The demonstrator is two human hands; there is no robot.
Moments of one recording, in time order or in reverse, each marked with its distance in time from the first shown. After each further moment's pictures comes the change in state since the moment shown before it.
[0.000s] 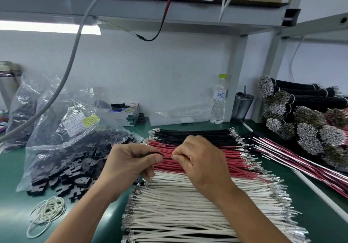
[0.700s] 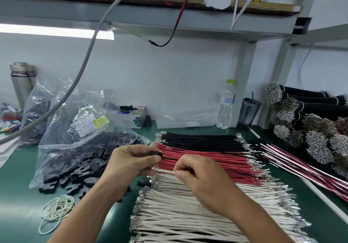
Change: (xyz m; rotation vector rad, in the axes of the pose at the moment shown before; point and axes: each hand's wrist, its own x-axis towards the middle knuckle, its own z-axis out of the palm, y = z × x) left_hand 0.010 -0.007 -0.011 -0.258 0.080 -0.185; right_hand -0.005 -0.017 -0.011 0.298 -0.356 0.161
